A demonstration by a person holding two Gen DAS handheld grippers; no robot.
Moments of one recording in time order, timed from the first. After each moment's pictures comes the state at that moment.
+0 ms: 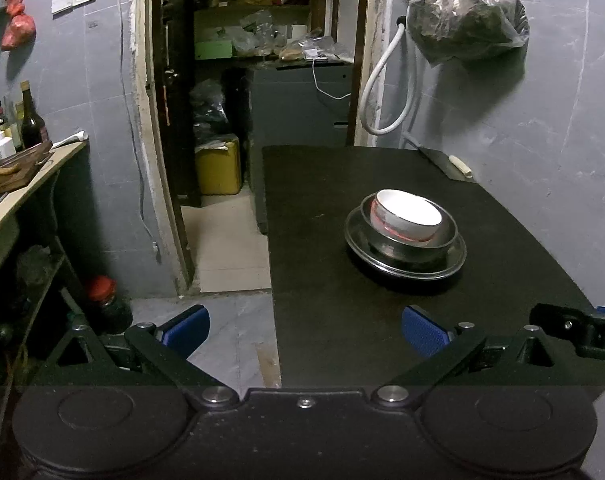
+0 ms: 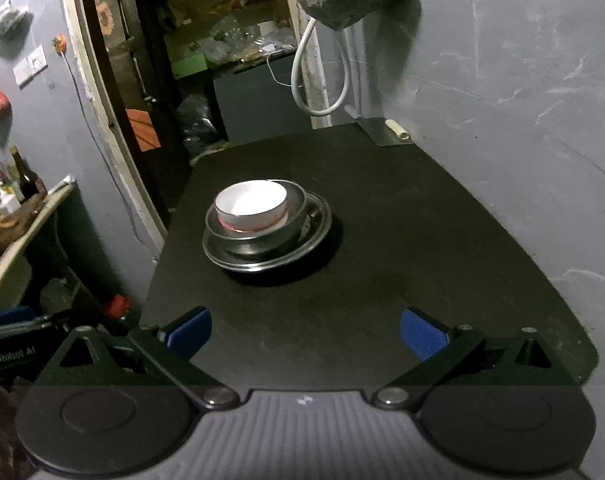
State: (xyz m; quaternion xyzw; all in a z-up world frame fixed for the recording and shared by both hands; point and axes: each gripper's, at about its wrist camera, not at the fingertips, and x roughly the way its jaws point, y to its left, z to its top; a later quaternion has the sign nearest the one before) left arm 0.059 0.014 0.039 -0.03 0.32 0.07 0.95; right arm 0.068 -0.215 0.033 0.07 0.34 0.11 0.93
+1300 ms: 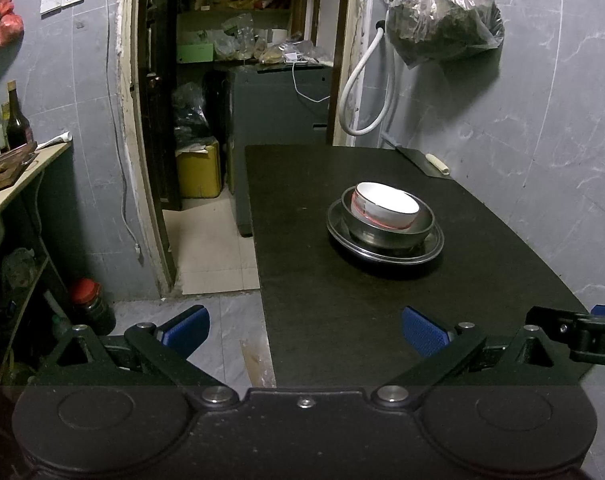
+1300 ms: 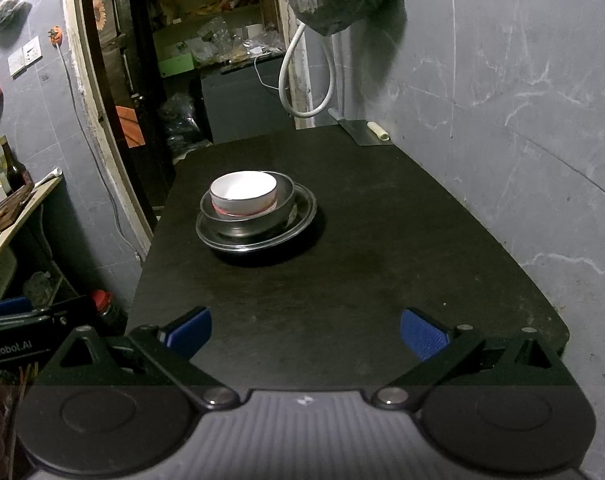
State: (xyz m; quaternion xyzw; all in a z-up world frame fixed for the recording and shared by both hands) left arm 0.038 0.015 0.034 -0.03 0.31 0.04 0.95; right arm 0.033 -0.212 0.038 0.05 0.34 0.09 0.93
